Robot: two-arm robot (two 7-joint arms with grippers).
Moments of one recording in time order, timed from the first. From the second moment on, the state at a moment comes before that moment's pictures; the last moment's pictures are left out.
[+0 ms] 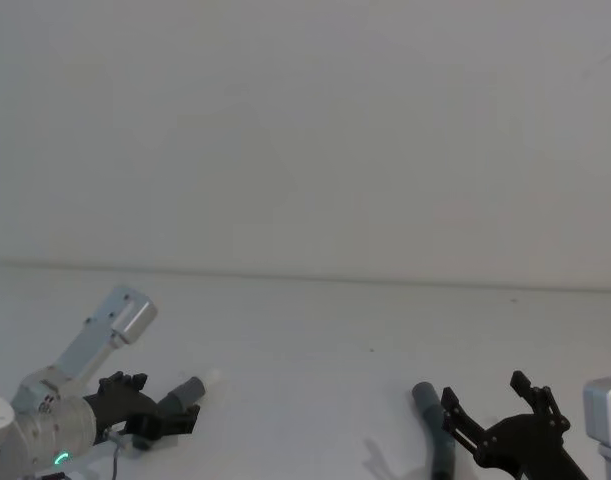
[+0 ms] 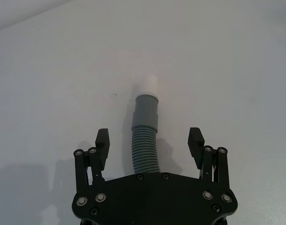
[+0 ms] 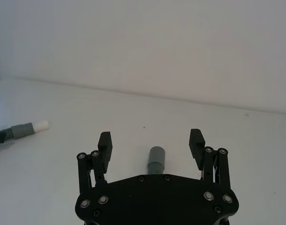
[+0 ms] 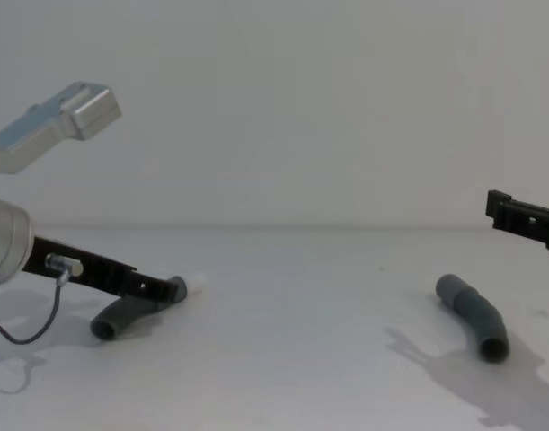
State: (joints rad) left arm -0.50 0.44 0.44 -1.43 -0.32 0.58 -0.34; right arm -0.01 0.34 -0.23 -1.77 0.29 0.03 0.07
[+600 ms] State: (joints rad) left arm -0.54 0.43 0.46 -1.35 -0.29 0.57 -0.38; right arm -0.01 0.34 -0.23 -1.77 0.29 0.03 0.07
